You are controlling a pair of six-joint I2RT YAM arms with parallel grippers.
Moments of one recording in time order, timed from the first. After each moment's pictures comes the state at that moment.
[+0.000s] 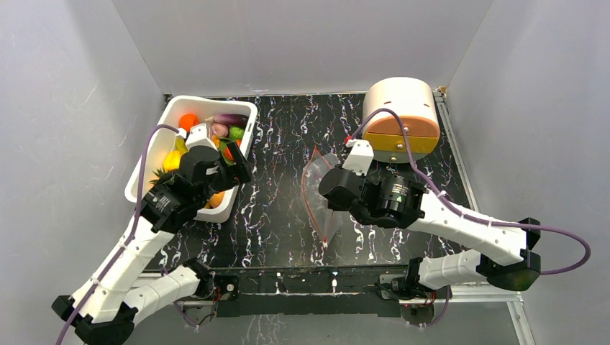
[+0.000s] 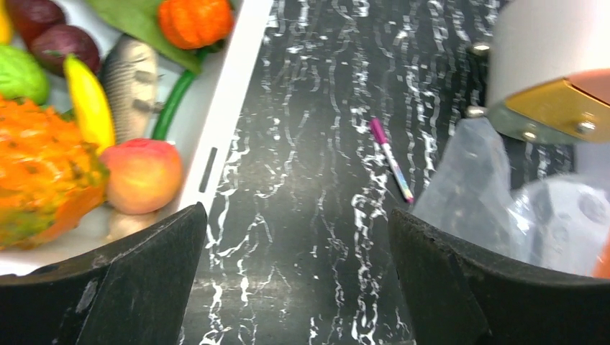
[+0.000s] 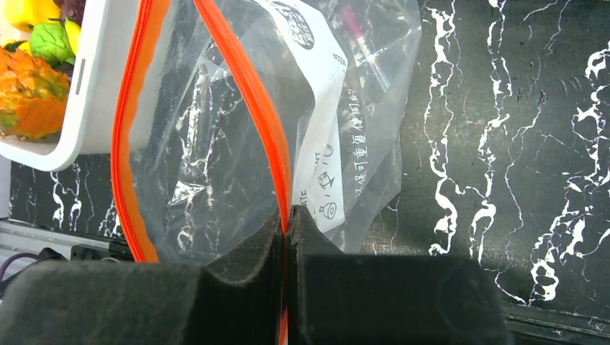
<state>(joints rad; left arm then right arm) -0.62 0.87 1.11 -0.83 -0.36 -0.66 1.21 1.22 1.40 -1.06 0.65 1.02</state>
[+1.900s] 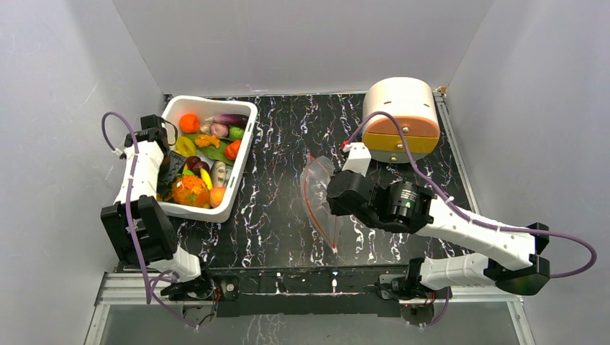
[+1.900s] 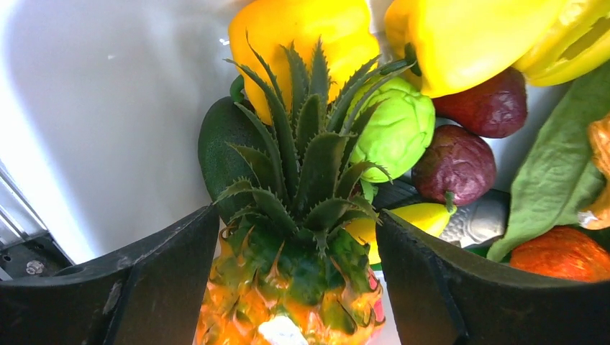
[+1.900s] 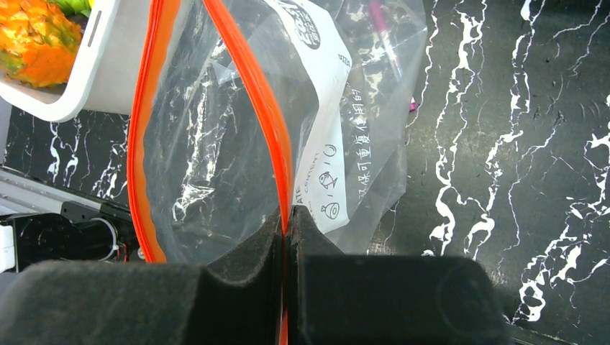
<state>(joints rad) 0.26 1.52 1.29 -1.09 -0.36 -0.90 1.21 1.13 1.29 -0.95 0.57 0.87</state>
